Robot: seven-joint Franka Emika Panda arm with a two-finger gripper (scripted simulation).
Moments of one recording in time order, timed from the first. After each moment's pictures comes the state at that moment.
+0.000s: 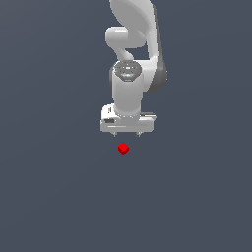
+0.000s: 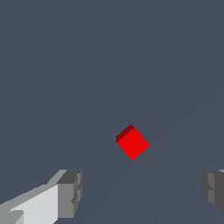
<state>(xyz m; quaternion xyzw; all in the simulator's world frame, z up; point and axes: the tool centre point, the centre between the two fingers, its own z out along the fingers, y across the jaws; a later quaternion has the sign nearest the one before) -0.006 0.004 0.163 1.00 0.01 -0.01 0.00</state>
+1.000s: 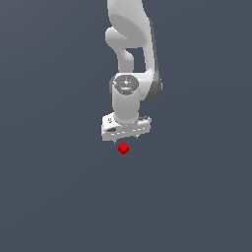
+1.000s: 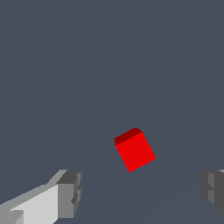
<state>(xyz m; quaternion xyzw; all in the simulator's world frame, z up) -0.011 0.000 0.120 0.99 0.11 -0.01 0.00</state>
